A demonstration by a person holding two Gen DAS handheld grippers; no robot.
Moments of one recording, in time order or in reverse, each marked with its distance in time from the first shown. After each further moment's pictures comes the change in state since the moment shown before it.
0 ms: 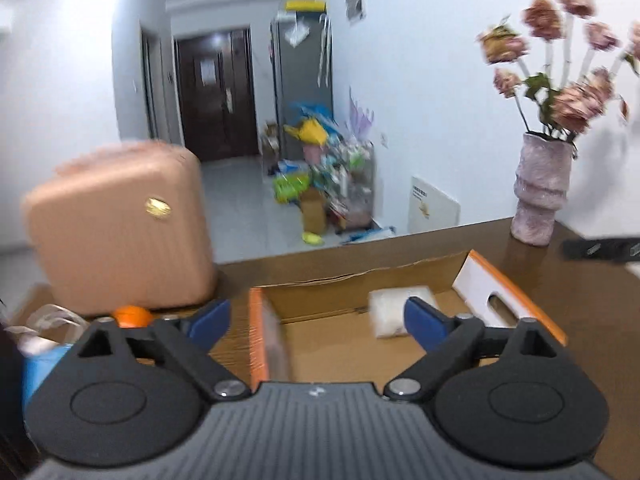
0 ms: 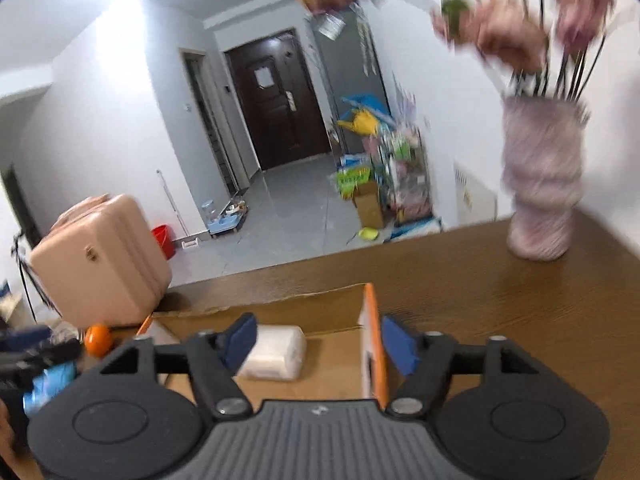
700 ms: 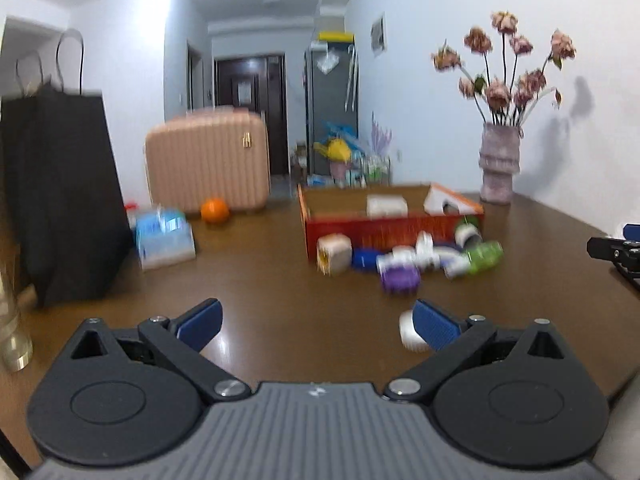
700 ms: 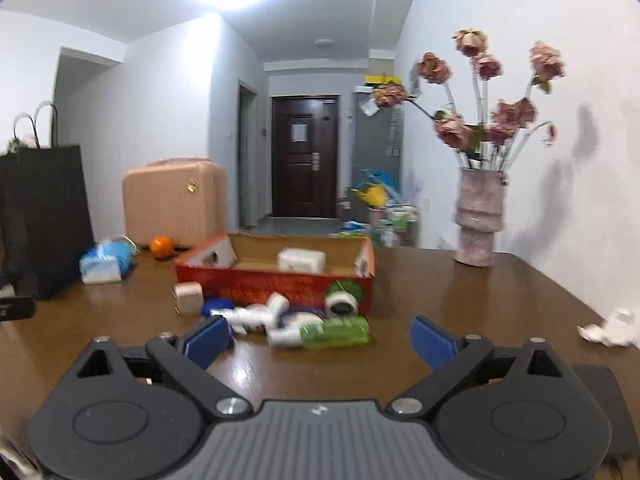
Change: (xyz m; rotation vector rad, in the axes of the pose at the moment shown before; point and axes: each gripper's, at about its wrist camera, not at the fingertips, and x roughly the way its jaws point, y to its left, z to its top) left arm -0.254 -0.012 -0.220 -0.107 -0.050 0.034; right arm -0.257 0.056 -0.234 -0.209 -0.202 -0.099
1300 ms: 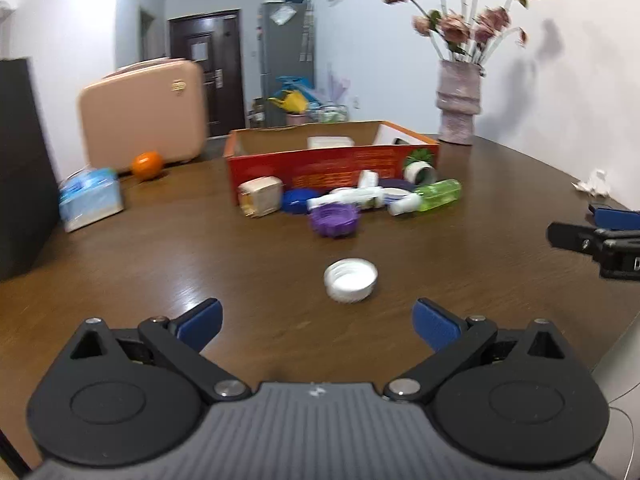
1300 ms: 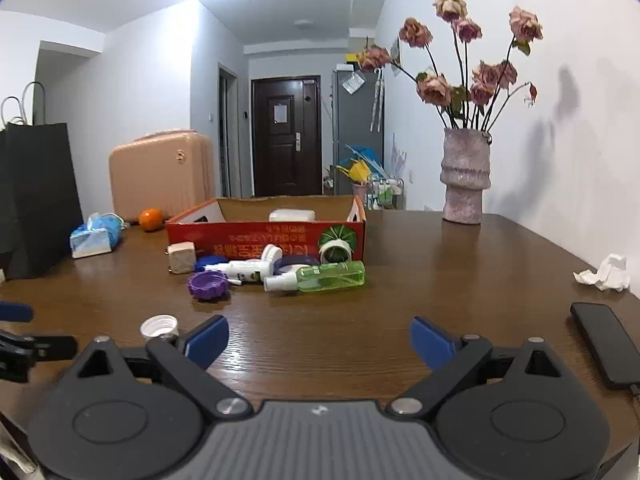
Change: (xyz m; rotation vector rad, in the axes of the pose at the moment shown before) left arm 0.066 -0.056 -0.020 0.074 0.123 -0.116; right arm 0.015 0.005 -0.037 0.057 0.076 0.001
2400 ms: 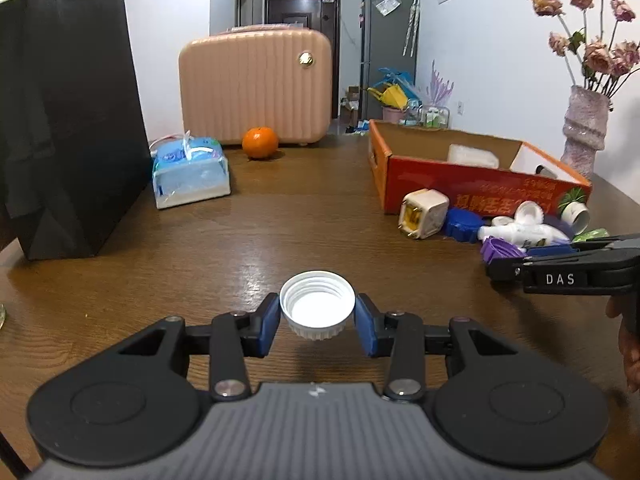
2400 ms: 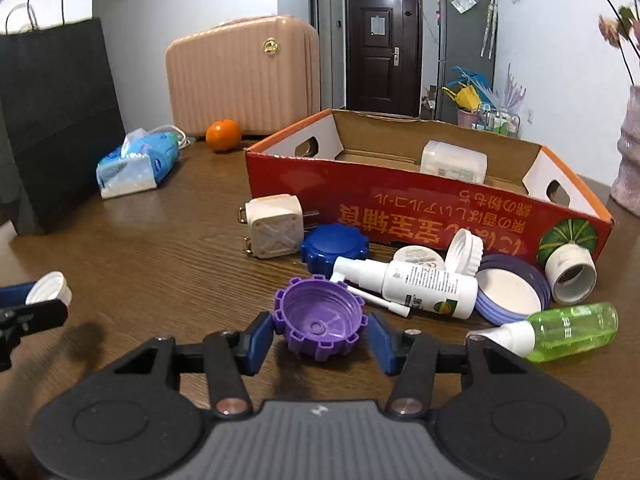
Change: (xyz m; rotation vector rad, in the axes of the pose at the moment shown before) left arm 0.050 0.115 0.022 -0.191 0.032 0.236; right arm 0.210 0.125 0.052 -0.120 0.271 0.264
